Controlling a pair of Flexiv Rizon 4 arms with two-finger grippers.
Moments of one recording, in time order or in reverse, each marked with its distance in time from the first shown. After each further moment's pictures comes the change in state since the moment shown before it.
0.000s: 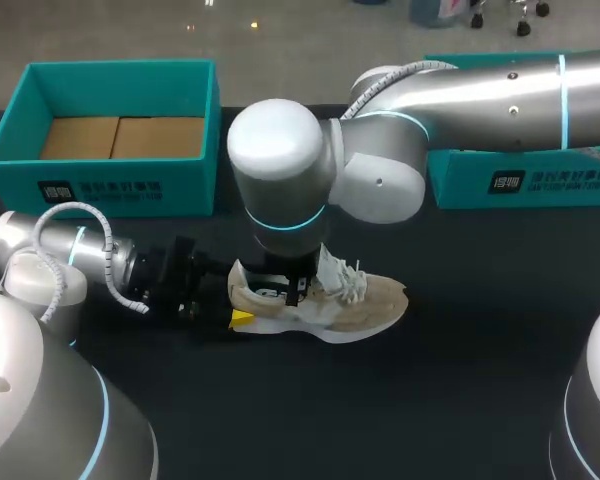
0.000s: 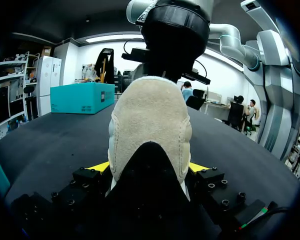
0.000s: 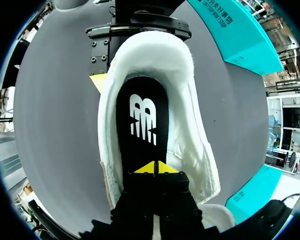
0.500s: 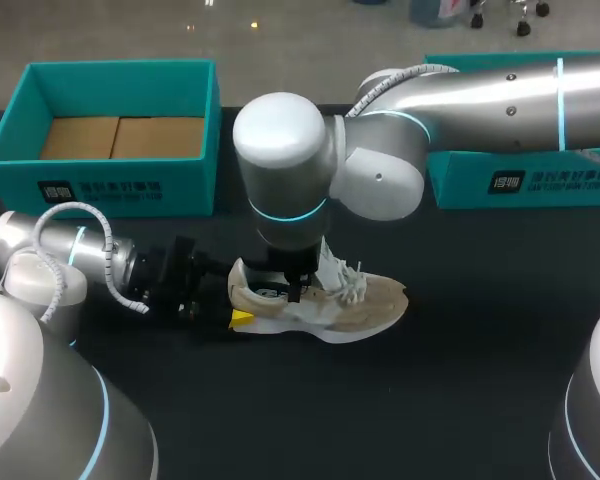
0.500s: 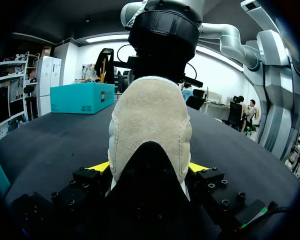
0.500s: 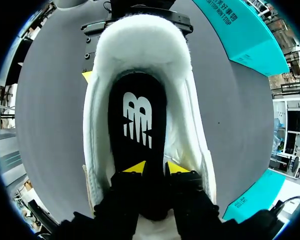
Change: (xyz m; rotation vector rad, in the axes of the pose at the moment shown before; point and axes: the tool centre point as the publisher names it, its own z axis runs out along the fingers) left arm 0.000 0.000 0.000 0.000 0.000 0.000; right arm -0.006 0.002 0.013 0.003 0.049 -0.024
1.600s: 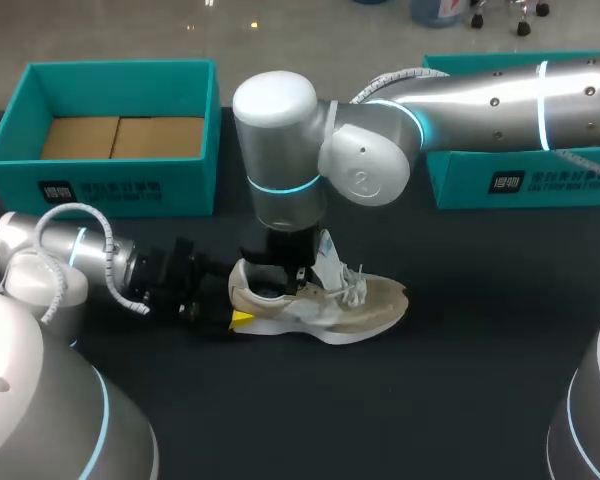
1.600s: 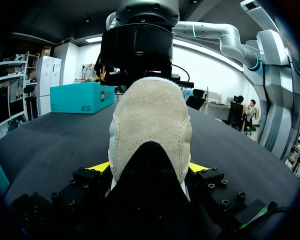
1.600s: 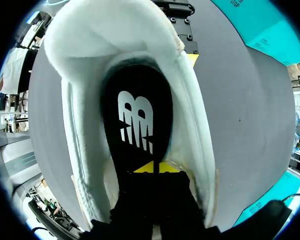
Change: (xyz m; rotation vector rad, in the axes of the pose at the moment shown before) left arm 0.000 0.001 0.001 0.000 0.000 0.000; right arm 0.007 -0.002 0.018 0.052 0.205 0.030
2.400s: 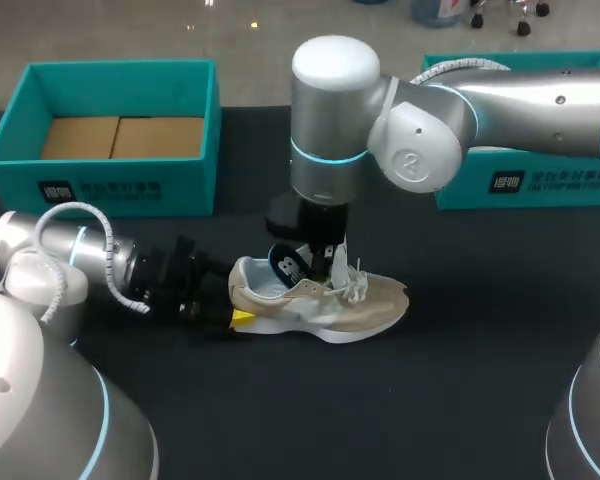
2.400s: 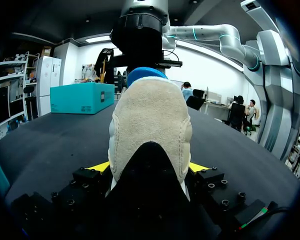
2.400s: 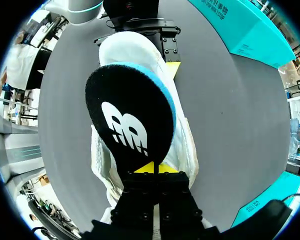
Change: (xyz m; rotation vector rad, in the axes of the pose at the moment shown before) left arm 0.000 -0.002 0.000 0.000 0.000 0.000; right arm -0.012 -0.024 -0.038 -0.142 0.013 -0.037
